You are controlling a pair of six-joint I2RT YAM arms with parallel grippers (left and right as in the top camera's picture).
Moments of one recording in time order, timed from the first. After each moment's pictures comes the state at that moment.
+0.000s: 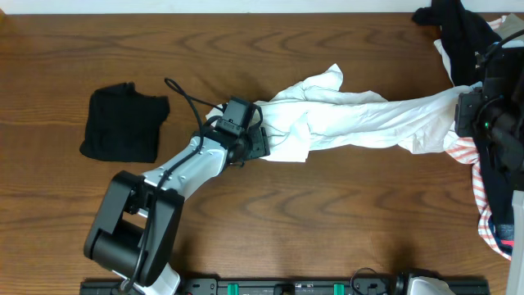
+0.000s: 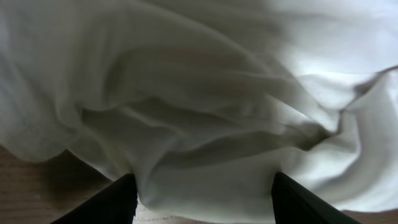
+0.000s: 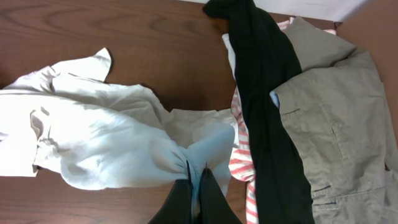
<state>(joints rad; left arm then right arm) -0.44 1.77 0.97 -0.32 0.13 -0.62 -0.14 1.24 1.61 -1.15 0.05 -0.16</state>
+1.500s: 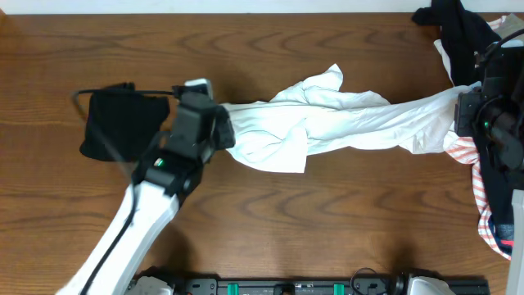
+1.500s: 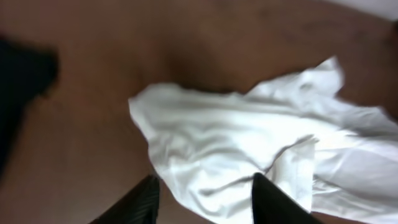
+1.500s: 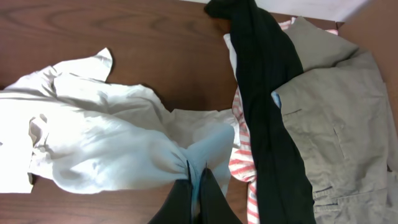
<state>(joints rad) -0.39 1.26 0.98 -0.52 -0.11 -0.54 -0.14 1.25 1.61 -1.15 0.04 -0.16</state>
